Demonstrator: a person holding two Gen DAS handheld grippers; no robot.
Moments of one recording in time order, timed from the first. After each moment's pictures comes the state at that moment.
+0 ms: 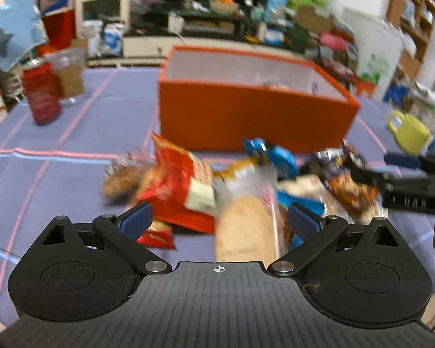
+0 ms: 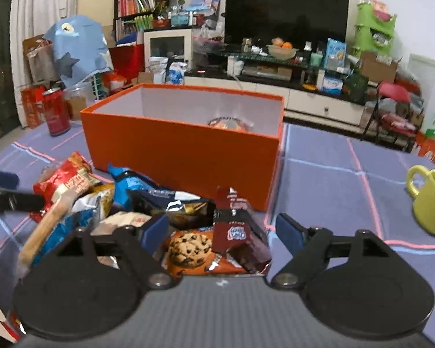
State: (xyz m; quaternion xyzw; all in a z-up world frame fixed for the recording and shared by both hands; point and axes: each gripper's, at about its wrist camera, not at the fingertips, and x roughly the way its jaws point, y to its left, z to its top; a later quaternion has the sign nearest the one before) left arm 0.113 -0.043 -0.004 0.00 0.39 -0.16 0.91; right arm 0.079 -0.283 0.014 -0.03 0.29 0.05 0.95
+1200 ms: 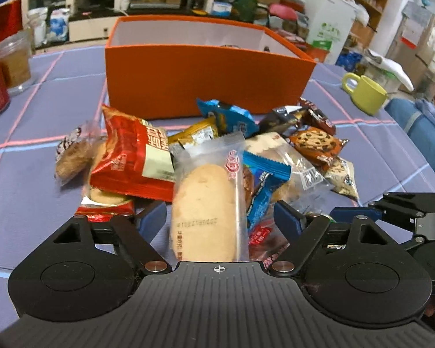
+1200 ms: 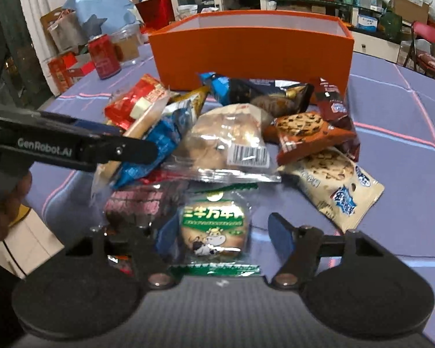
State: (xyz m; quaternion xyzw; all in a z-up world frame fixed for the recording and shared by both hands) left arm 0.116 -0.032 -0.022 0.02 0.42 -0.27 0.86; right arm 0.019 -0.225 -0.018 0.02 0.41 0.11 0.90
